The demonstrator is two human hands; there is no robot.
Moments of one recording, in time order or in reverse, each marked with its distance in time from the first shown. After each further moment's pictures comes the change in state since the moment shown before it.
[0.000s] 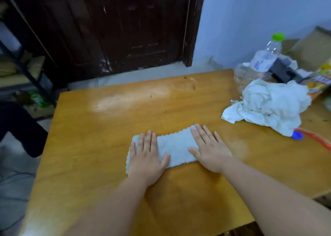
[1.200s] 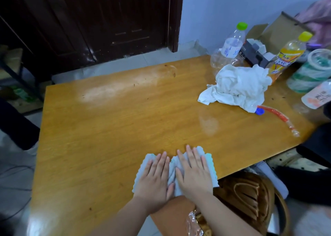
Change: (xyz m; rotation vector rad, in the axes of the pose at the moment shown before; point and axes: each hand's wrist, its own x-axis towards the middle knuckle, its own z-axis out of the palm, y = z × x) left_hand -0.113 0.038 0.046 0.066 -0.092 0.428; right_hand -0.133 -0.053 0.060 0.160 0.169 0.239
